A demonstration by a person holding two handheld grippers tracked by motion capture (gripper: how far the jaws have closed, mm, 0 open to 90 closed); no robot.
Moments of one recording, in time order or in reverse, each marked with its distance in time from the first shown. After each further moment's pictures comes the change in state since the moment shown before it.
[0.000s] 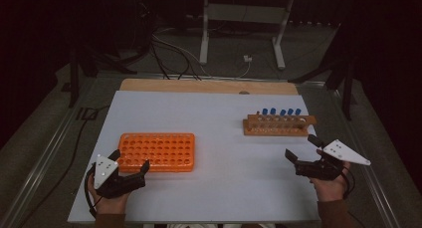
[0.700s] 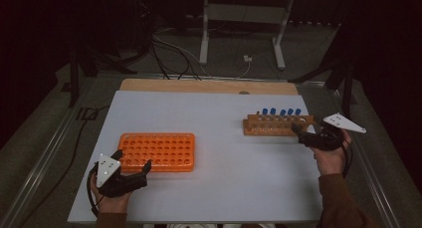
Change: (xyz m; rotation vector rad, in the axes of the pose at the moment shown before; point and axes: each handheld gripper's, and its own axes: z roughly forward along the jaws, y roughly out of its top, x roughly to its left) left arm -0.002 -0.002 0.005 0.011 -0.013 -0.002; right arm -0.062 0.020 0.049 0.084 -0.150 0.054
